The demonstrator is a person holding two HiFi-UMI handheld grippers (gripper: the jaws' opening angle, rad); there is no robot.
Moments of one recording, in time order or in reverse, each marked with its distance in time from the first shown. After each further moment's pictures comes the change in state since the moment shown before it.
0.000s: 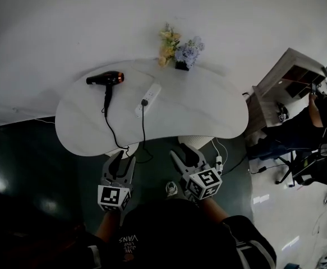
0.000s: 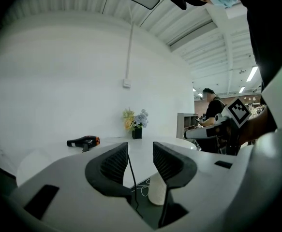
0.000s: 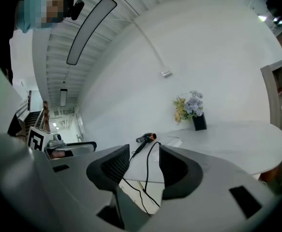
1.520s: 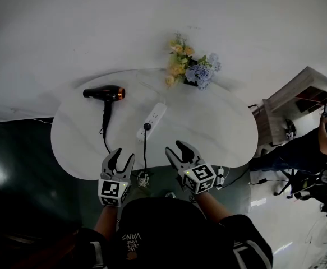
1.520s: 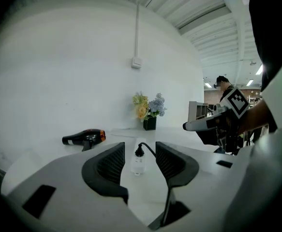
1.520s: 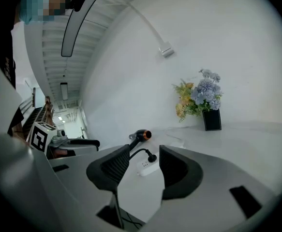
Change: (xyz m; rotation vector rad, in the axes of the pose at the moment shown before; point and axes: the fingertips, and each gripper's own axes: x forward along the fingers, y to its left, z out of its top) left arm 0.158 0.099 -0.027 0.016 0.135 0.031; right arm 0.167 -0.094 0.015 -0.024 0.109 0.075
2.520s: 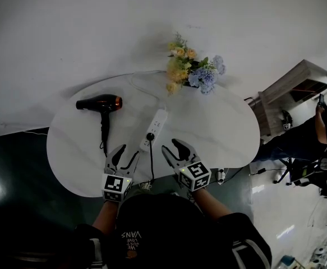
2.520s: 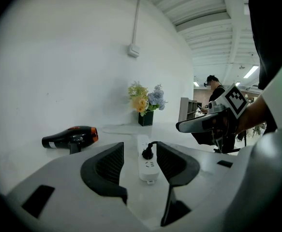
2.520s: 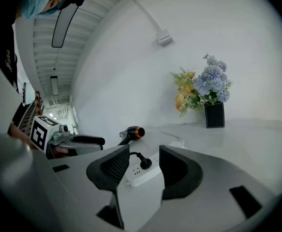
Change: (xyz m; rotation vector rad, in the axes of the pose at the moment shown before) left arm 0.076 0.052 -0.007 0.035 0.070 -0.165; right arm 0.084 -0.016 -0.005 0.001 0.049 -0.093
